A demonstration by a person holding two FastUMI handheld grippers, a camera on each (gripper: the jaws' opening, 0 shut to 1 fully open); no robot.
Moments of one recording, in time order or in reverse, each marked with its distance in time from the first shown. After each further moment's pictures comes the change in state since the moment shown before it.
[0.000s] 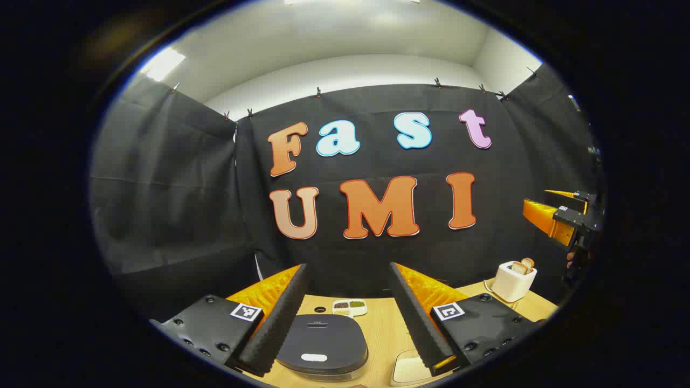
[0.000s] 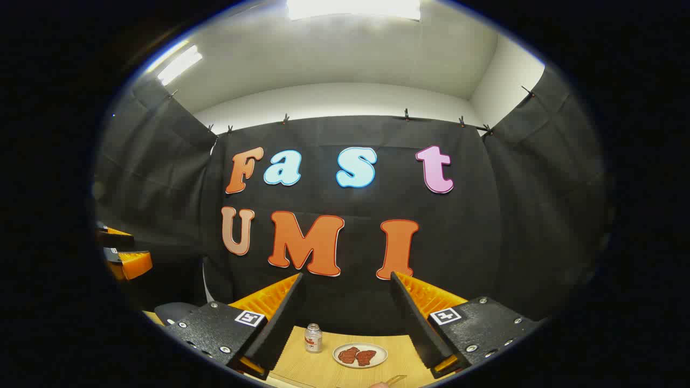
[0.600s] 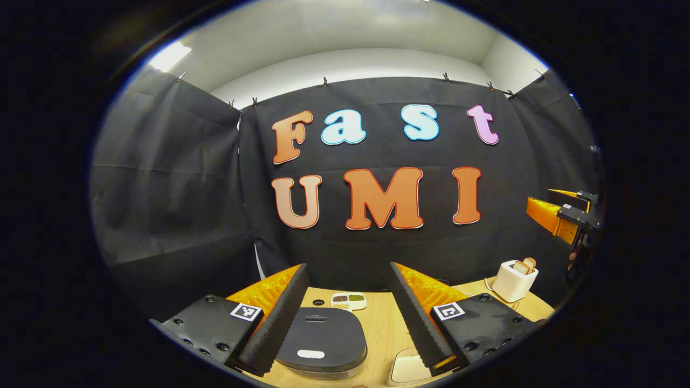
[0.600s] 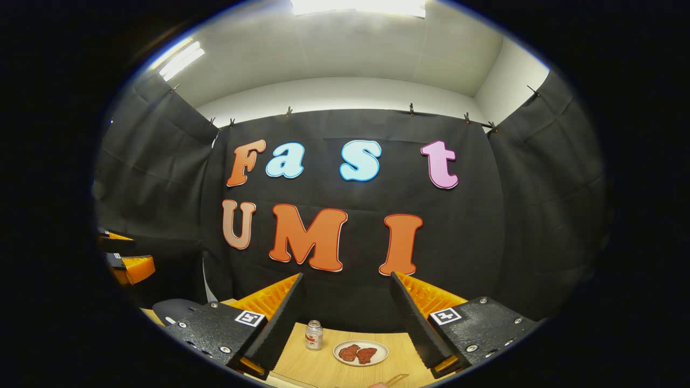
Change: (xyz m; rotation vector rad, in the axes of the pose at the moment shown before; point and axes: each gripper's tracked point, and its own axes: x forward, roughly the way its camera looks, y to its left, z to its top) left arm 0.014 0.000 -0.017 -0.019 0.035 0.001; right arm 0.007 0.000 -0.012 -0.020 0.042 -0.005
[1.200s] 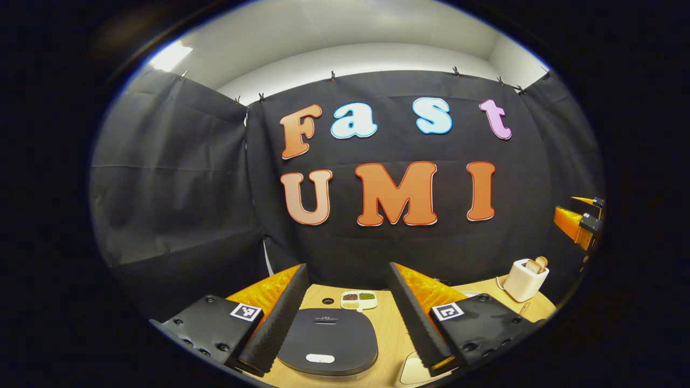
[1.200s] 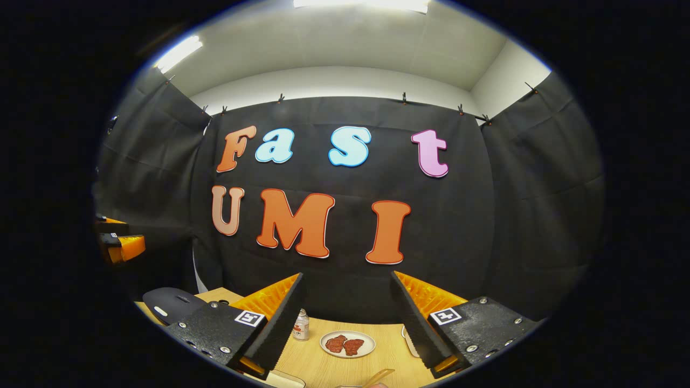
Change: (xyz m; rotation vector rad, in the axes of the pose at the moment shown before) left arm 0.028 0.029 -0.015 -0.006 0.055 0.081; right arm 0.001 -0.028 -0.027 -0.016 0.078 -0.045
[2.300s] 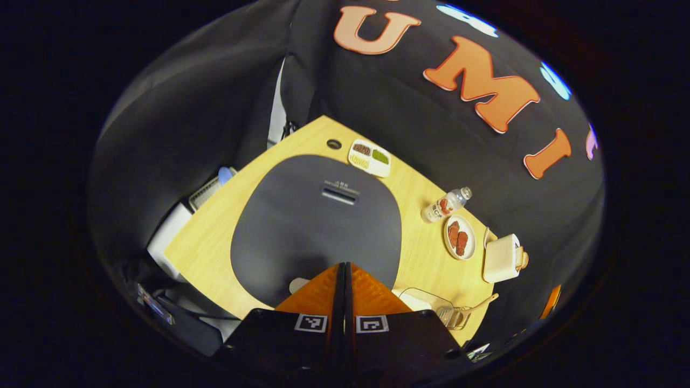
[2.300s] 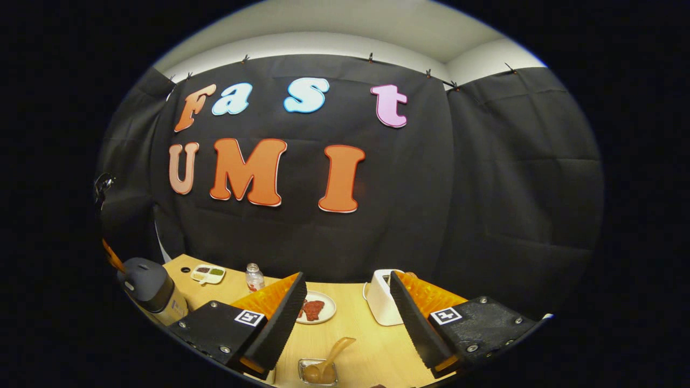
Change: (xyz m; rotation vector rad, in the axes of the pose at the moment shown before) left arm 0.028 0.028 -0.216 -0.461 1.026 -0.006; right arm -0.021 -0.081 -0.100 -0.019 0.267 -0.231
